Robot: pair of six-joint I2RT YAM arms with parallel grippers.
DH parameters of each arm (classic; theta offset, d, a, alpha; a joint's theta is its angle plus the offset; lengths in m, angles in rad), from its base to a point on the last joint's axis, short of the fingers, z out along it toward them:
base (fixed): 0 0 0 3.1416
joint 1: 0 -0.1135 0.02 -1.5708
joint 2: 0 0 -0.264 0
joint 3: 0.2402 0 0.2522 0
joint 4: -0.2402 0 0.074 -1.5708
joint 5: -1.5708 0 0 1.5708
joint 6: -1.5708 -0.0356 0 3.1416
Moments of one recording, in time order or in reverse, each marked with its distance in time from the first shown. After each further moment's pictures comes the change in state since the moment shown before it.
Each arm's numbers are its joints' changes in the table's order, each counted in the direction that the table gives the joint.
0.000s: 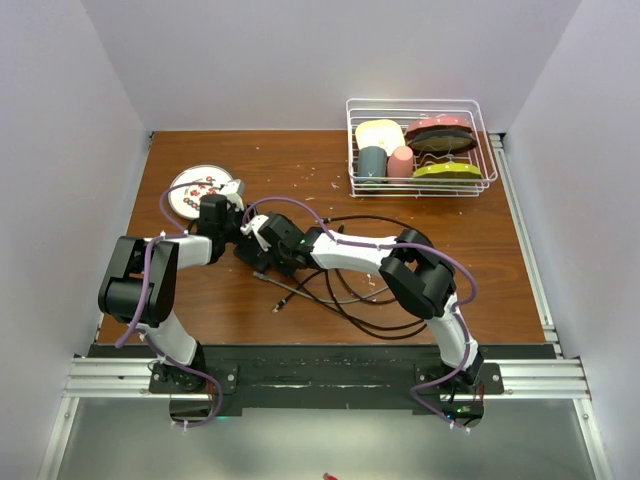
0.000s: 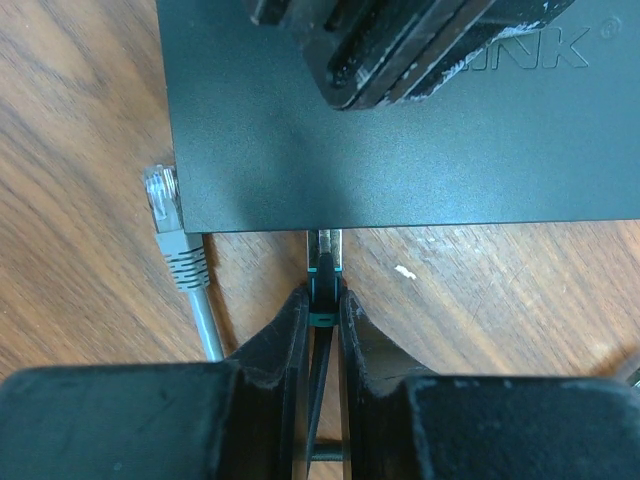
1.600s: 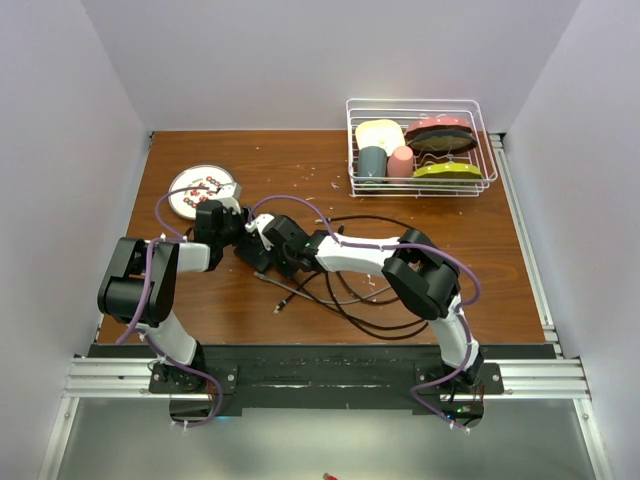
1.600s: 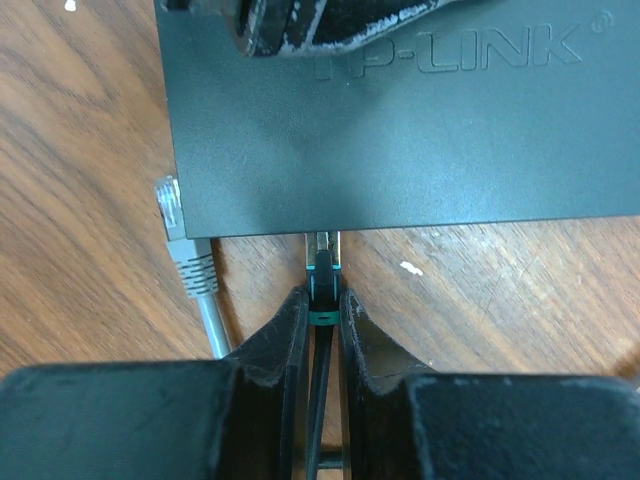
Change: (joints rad) left arm -0.014 0.000 -0.077 0.144 -0.056 0.013; right arm 0.006 0.032 -0.072 0.105 0.016 -0.069
